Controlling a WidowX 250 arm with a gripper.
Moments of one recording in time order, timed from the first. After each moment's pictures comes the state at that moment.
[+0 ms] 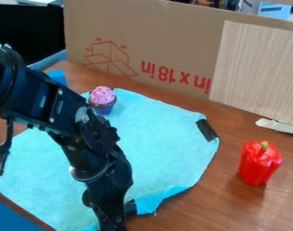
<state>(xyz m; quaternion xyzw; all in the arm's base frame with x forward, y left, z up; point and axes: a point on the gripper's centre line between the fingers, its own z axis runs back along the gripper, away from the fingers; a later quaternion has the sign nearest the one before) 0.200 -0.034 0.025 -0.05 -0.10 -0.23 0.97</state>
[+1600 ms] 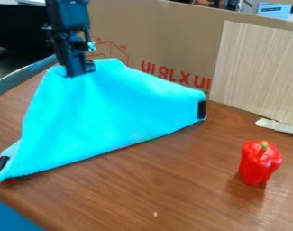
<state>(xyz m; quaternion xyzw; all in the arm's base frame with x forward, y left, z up) 0.311 0.118 0.142 -0.10 0.01 -0.07 0.99</state>
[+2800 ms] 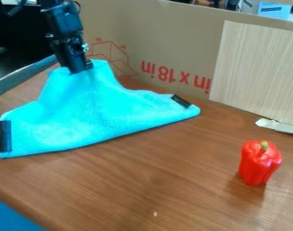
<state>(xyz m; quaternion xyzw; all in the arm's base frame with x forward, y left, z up) 0.378 0.187 0.097 -0.12 -0.05 -0.06 0.99</state>
